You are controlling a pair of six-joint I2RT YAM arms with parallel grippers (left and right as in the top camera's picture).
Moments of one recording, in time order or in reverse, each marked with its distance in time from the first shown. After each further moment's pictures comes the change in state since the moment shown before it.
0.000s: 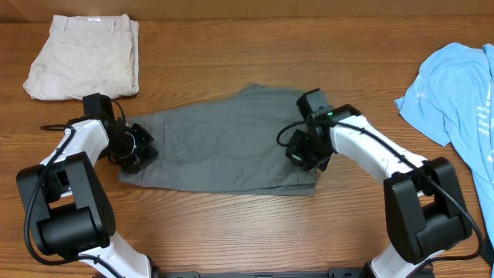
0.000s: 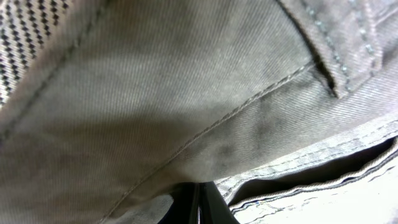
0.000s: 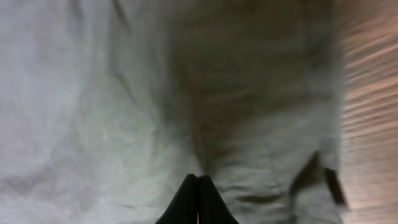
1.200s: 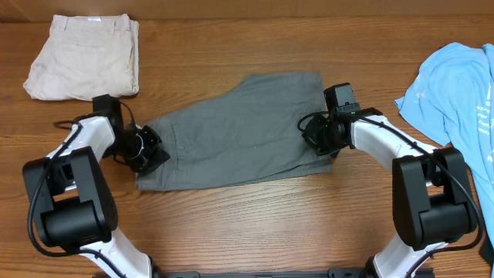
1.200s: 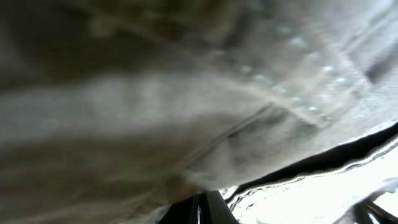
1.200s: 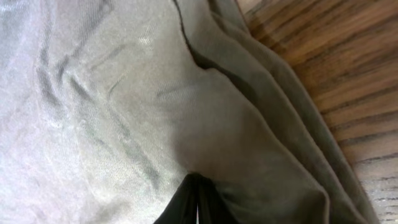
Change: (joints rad) left arm -0.032 0.032 0.030 -0.084 0.084 0.041; right arm -0.181 0.051 -0.055 0.291 0.004 0.004
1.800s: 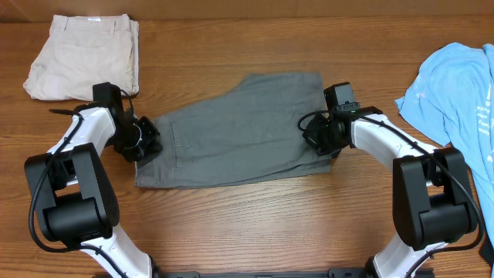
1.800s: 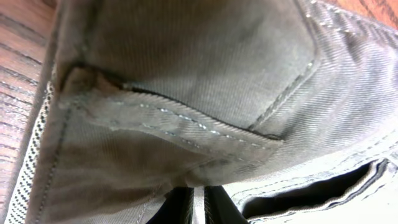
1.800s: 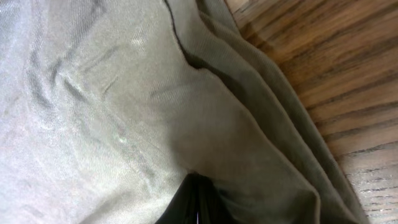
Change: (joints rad) left arm -0.017 0.025 0.086 0.005 -0.134 0.035; right arm 0.000 0.000 0.013 -0.035 0.011 0.000
